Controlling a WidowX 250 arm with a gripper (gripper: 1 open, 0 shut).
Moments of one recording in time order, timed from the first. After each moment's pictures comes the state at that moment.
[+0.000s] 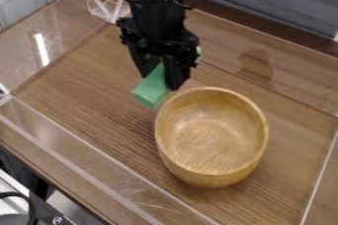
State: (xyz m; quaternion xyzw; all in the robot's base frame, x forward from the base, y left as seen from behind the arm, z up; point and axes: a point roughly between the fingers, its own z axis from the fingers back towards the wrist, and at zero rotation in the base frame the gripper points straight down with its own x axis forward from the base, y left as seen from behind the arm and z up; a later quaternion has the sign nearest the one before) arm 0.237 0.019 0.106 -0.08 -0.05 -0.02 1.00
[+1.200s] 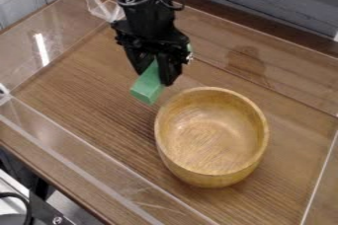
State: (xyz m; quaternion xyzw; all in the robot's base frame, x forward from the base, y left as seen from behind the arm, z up) arm 0.254 0.039 0.087 -0.08 -0.06 0.01 1.00
